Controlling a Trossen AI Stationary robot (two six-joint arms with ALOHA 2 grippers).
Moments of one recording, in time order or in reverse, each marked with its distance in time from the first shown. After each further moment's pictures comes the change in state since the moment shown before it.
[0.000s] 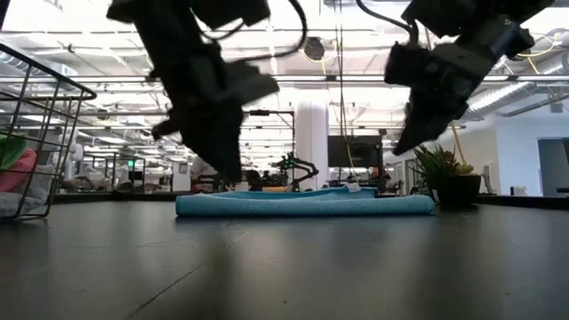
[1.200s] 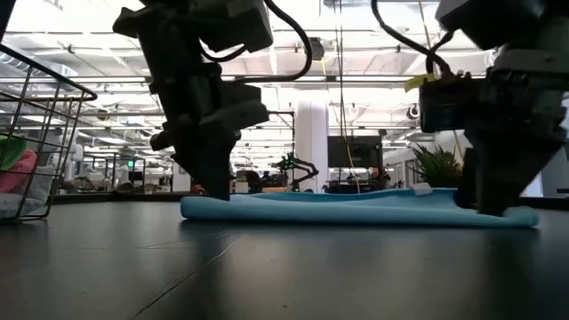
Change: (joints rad) left arm 0.021 0.046 0.000 -0.030 0.077 0.088; right arm 0.319 0.272 -0.006 0.041 -0.076 0.497
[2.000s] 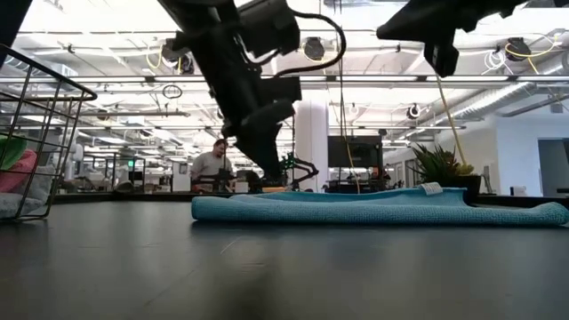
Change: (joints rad) left arm 0.200 0.008 0.072 0.164 0.024 0.615; right arm -0.062 -0.518 -0.003 0.230 0.473 -0.207
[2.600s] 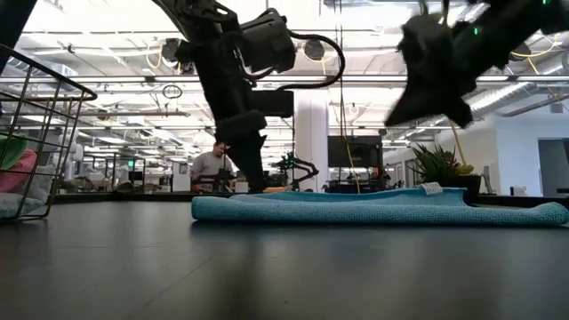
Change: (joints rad) left arm 0.071 0.000 0.000 -0.095 0.167 0.235; right arm -0.055 0.208 0.000 -0.205 0.042 0.214
